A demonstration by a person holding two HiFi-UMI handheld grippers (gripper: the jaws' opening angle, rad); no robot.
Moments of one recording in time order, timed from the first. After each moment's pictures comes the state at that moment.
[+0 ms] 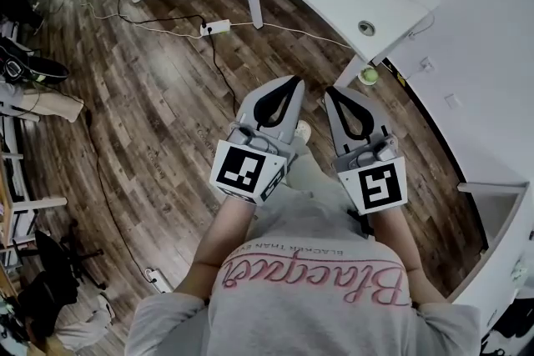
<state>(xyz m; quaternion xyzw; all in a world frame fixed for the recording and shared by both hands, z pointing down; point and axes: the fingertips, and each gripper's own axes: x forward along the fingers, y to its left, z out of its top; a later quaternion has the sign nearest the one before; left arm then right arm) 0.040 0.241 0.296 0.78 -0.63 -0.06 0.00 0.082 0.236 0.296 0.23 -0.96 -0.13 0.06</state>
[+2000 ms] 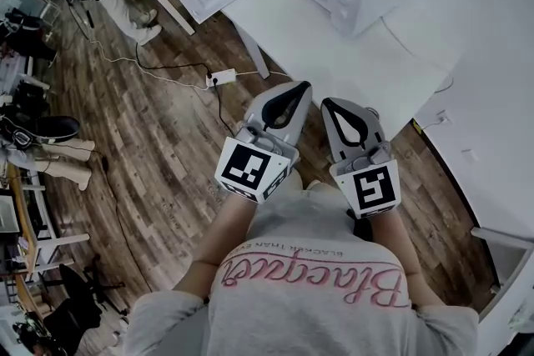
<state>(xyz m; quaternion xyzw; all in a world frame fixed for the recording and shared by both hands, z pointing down) -0.014 -0.074 0.292 0.80 -0.60 0.00 -0.02 0.015 -0.067 0.315 0.22 -0.97 -0.09 0.05</state>
